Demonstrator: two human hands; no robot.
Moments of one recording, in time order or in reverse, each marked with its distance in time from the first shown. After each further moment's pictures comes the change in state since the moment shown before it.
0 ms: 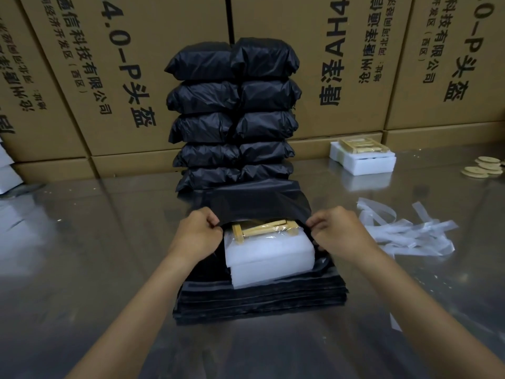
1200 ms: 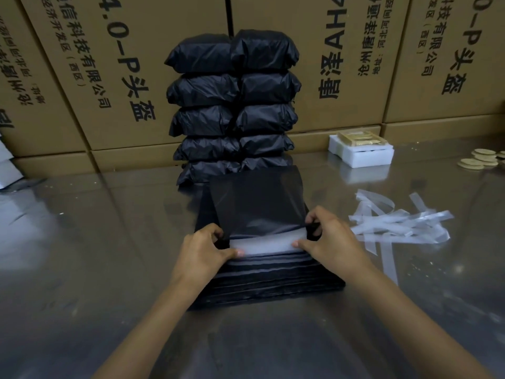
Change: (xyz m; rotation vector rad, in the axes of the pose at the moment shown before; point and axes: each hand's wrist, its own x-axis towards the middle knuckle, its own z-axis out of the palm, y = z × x) left_hand -0.028 -0.045 0.026 0.110 0.078 0.168; right_hand -0.024 0.022 0.035 -0.005 0.110 -0.181
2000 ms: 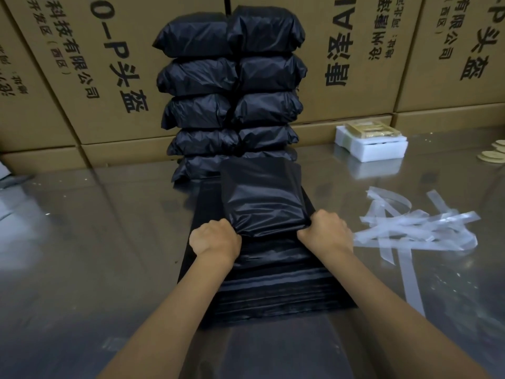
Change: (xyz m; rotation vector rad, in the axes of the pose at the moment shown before) left_hand 0.066 0.030 0.044 0.766 -0.185 -0.199; right_hand 0.061 0.007 0.042 -0.302 -0.020 0.259
